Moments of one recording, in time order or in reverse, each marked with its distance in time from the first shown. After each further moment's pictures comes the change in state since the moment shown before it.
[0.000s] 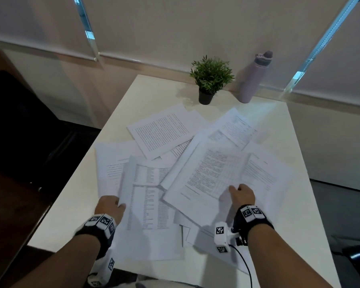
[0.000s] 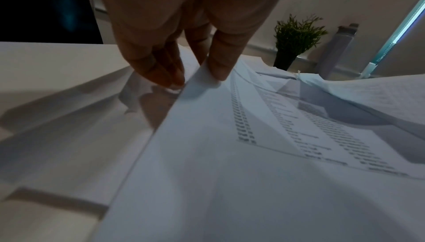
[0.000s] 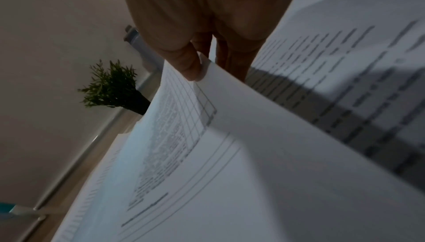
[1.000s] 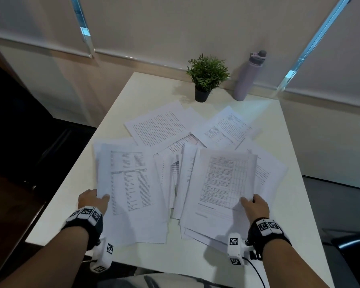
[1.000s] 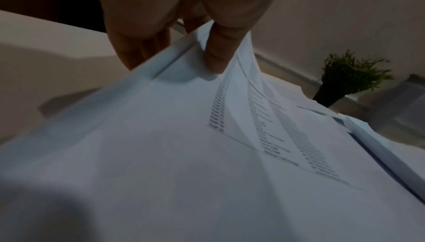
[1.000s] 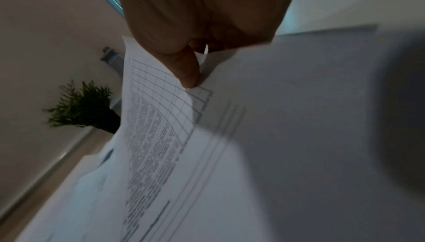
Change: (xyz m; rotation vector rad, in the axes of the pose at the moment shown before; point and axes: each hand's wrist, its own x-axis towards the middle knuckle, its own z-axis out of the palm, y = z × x) left_hand 0.006 -0.021 -0.019 -0.266 0.098 -0.216; right_hand -0.024 0.055 -0.034 0.135 0.060 0.045
